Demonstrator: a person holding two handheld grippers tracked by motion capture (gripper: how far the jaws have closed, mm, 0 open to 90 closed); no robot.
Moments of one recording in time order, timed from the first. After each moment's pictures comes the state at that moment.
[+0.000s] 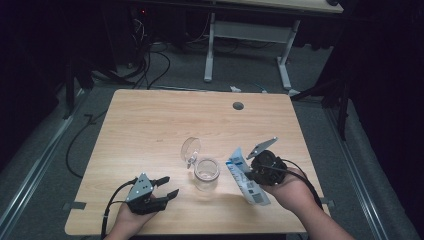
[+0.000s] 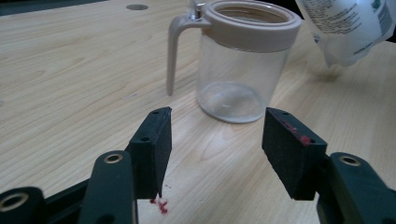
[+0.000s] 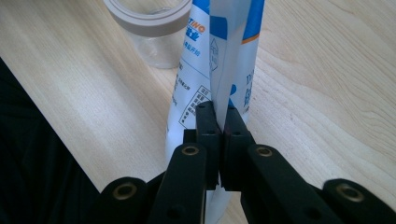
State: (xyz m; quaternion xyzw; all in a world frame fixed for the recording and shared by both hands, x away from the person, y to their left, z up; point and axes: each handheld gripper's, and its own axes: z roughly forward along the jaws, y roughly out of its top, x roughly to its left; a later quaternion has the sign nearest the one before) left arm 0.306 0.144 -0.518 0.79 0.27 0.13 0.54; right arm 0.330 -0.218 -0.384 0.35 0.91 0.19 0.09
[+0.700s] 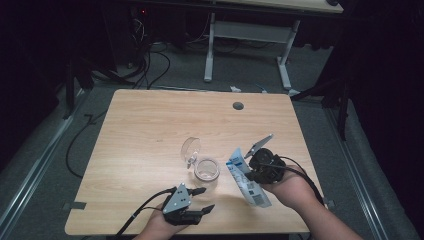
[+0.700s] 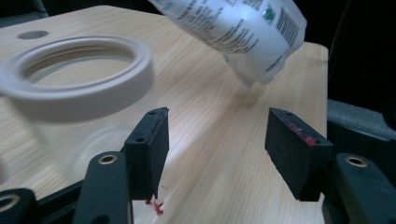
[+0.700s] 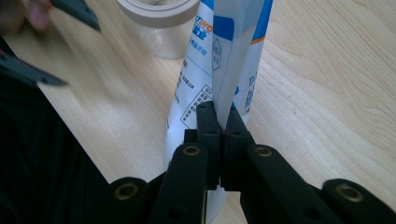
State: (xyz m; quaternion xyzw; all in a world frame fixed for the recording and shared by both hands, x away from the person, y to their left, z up) left arm 0.284 0.045 -0.512 0.81 0.17 0.08 0.55; right arm 0.335 -0.213 -0.377 0.34 0.92 0.17 0.08
